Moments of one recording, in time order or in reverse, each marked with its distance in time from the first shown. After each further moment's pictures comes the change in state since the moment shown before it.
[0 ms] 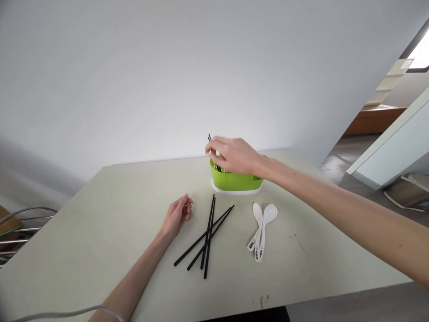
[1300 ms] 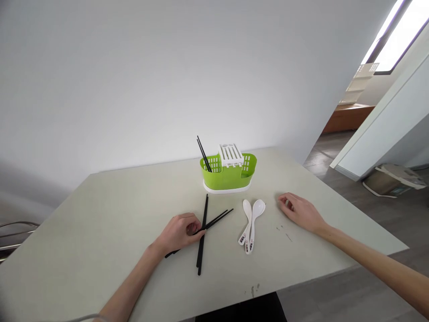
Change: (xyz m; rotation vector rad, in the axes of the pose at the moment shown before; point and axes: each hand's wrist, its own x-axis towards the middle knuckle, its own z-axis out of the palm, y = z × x) left_hand -0.023 0.006 0.008 1.107 -0.492 0.370; right_hand -0.295 0.079 0.045 -0.058 -0.104 0.763
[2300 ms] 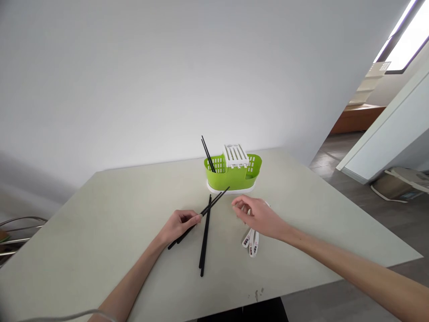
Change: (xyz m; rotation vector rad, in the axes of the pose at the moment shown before) left_hand 0.003 -0.018 -0.005 -0.599 0.025 -0.242; right_hand 0.016 -0.175 -0.012 0.538 -0.320 -0.089
